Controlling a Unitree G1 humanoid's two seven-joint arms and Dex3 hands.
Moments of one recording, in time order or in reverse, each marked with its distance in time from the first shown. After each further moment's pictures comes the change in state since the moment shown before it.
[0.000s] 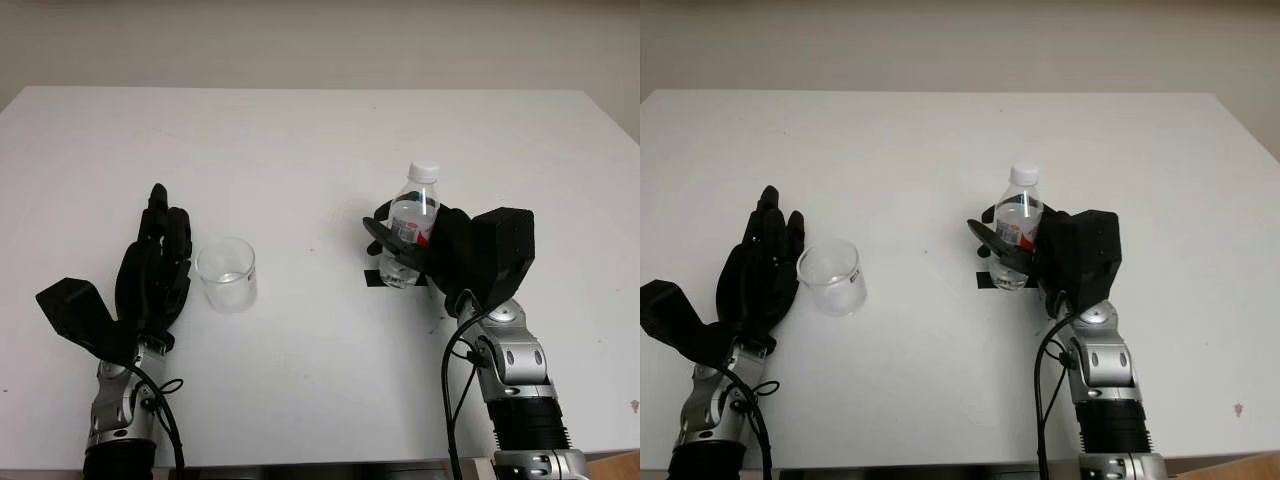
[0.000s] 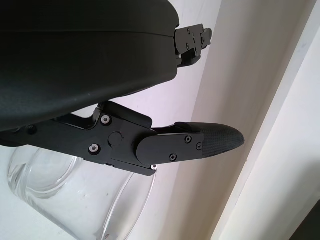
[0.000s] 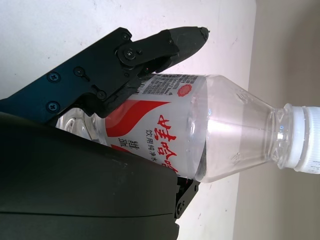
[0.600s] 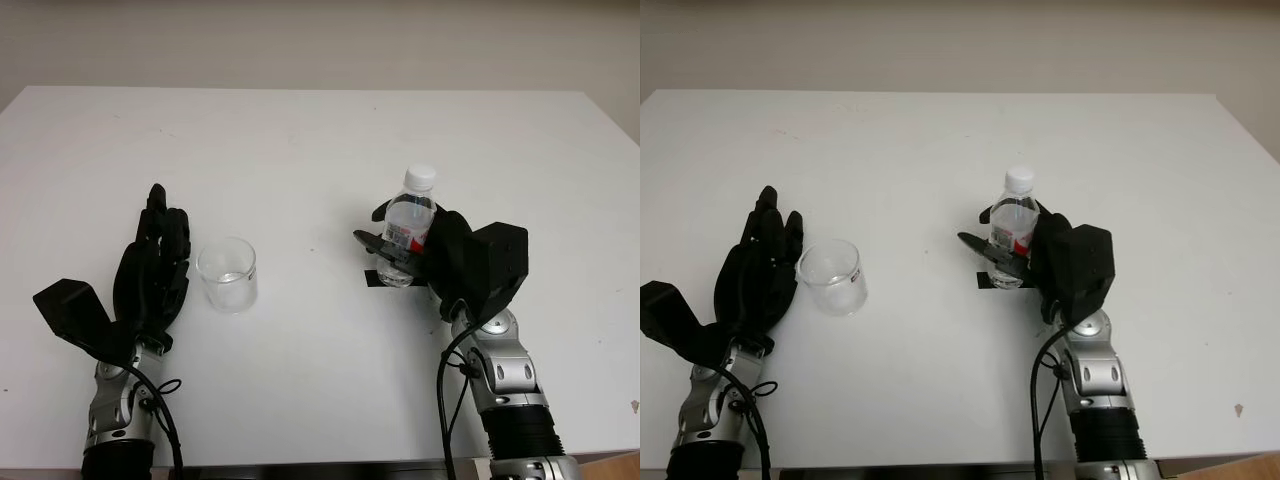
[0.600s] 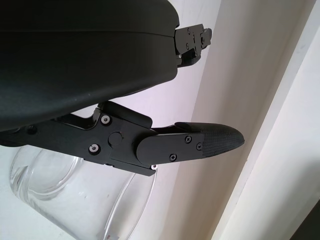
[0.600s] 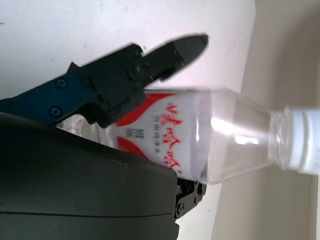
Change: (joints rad) left arm 0.001 0.003 0.005 0.001 0.003 0.000 -0.005; right arm 0.036 0.006 0.042 0.041 -0.080 -0.172 -0.013
